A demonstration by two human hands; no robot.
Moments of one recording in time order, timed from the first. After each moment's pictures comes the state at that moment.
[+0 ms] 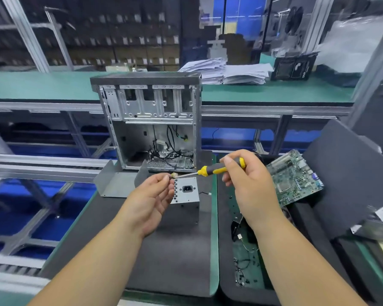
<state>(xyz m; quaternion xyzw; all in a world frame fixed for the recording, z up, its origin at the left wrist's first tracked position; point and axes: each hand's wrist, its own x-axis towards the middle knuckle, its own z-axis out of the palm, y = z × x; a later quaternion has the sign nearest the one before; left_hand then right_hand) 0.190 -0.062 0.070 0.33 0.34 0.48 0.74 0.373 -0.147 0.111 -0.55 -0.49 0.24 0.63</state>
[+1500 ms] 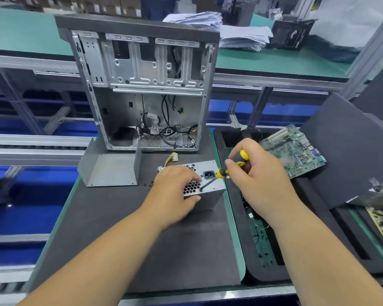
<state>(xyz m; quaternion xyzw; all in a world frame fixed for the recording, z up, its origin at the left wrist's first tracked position) 0.152 0.016 0.000 0.90 0.31 0.23 0.22 0.313 -0.097 0.089 -0.72 -0.56 0.10 0.40</state>
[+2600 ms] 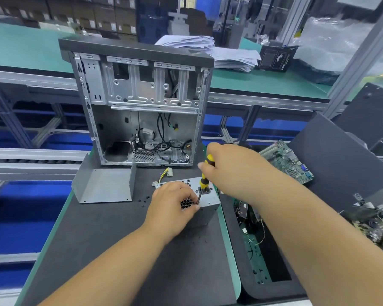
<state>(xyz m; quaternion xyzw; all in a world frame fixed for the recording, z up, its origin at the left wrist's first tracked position) 0.167 0.023 -0.011 0.85 0.35 0.28 0.28 0.294 -0.045 0.150 -0.78 -0.62 0.02 0.02</state>
